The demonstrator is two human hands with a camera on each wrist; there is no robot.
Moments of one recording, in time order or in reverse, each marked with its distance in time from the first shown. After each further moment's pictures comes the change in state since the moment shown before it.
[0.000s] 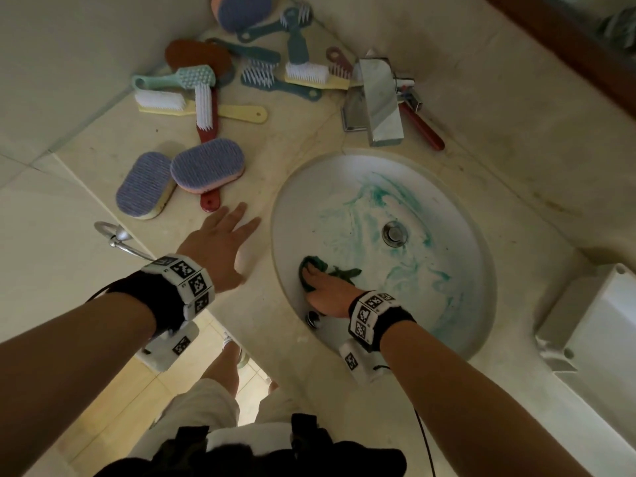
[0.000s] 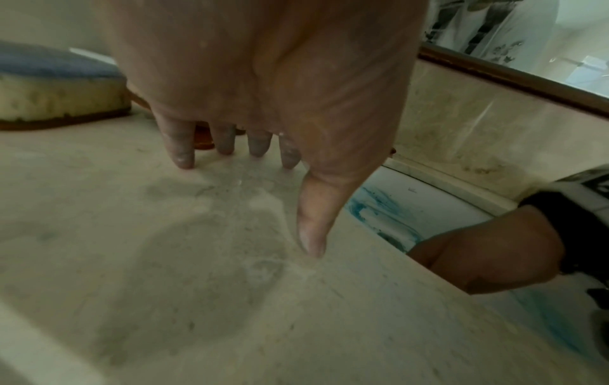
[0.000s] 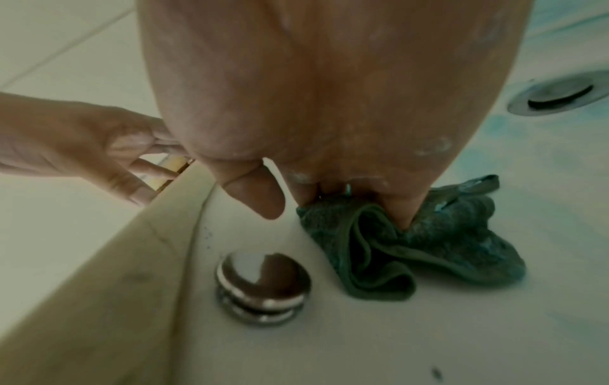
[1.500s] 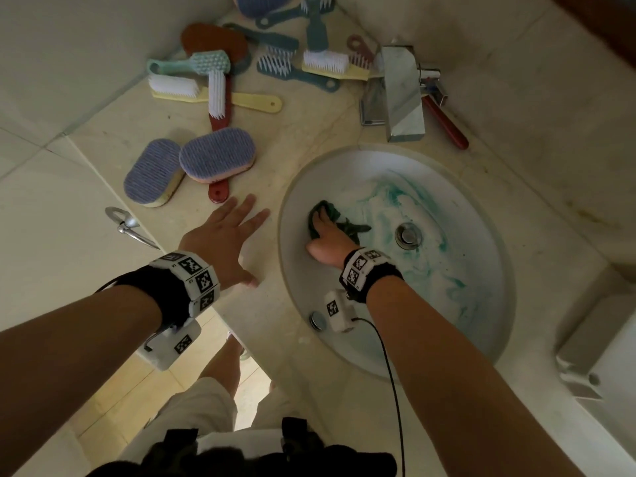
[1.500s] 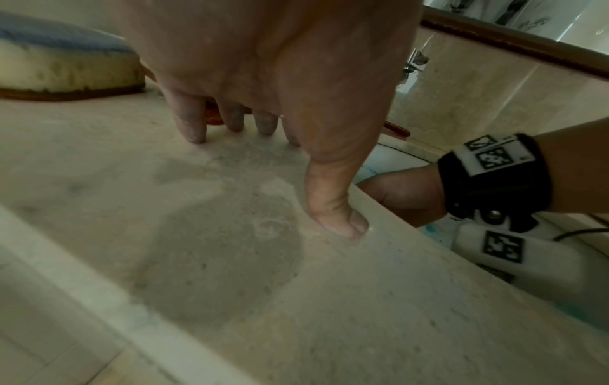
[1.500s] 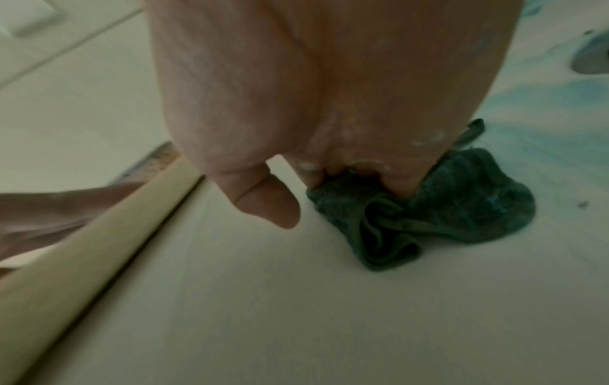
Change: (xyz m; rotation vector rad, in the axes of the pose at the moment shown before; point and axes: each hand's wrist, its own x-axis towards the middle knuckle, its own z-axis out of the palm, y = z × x) left_hand -0.003 0.004 0.005 -0.055 0.001 -0.055; right_hand 0.038 -0.022 -0.059 0.161 0.221 -0.025
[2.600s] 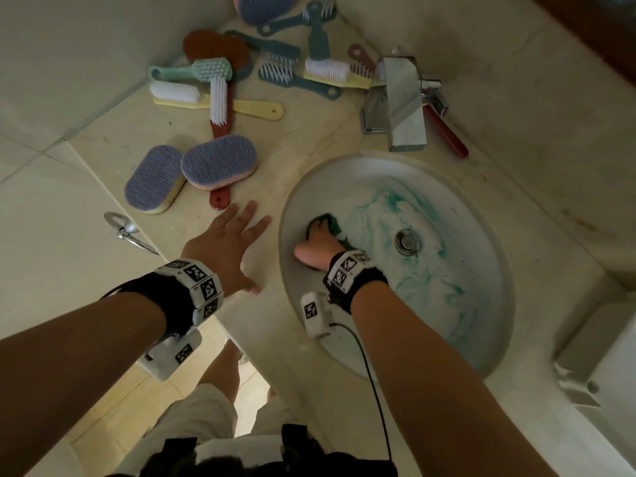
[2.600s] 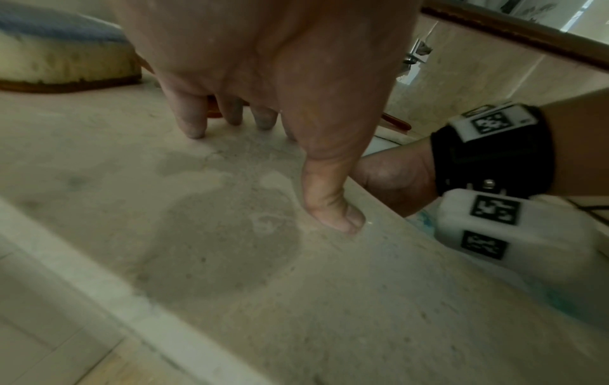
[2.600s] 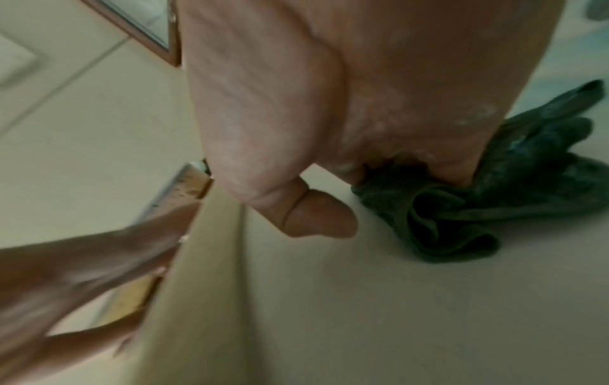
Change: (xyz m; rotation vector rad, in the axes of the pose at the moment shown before) left_hand -0.002 0.003 -0.003 0.016 -0.035 -0.006; right_hand 0.004 -0.027 0.006 0.055 -0.012 0.171
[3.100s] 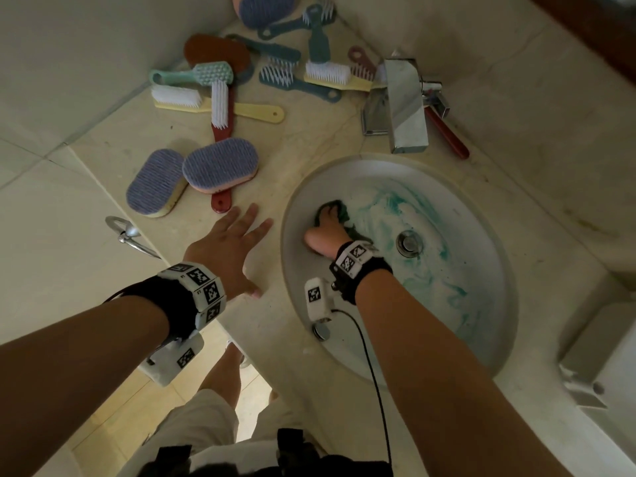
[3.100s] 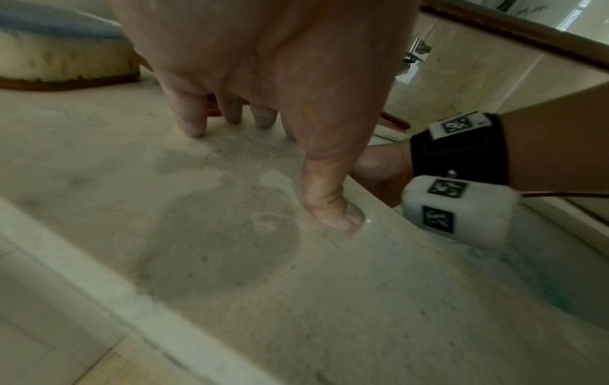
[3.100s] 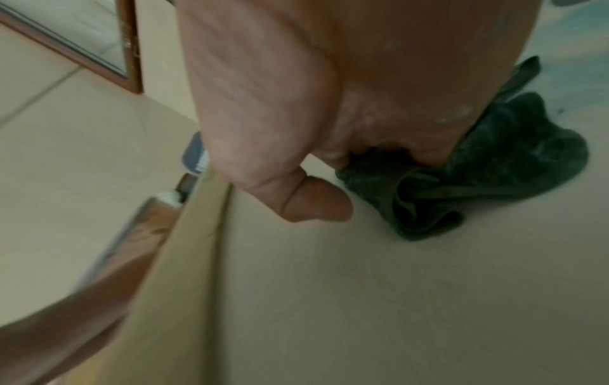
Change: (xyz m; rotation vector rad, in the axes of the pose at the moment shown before) left_hand 0.001 0.000 0.001 -0.008 0.003 0.001; right_hand 0.012 -0.003 -0.016 0.131 0.117 -0.006
